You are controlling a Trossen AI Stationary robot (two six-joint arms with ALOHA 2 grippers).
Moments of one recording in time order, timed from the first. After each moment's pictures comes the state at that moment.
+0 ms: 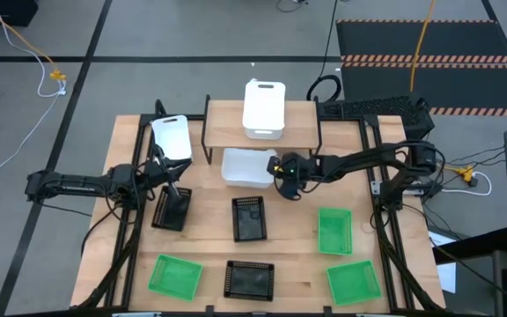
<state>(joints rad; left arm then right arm) 0.01 0.26 0.01 0.39 -0.40 0.27 -0.16 1.65 0.80 0.05 0.13 -1.53</state>
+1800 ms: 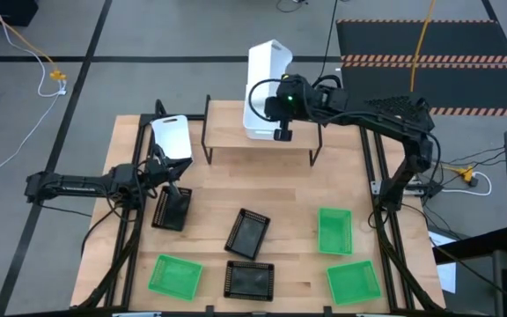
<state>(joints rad) 0.03 0.26 0.01 0.36 -0.40 0.16 -0.34 1.69 1.85 -0.87 0.28 -0.52</state>
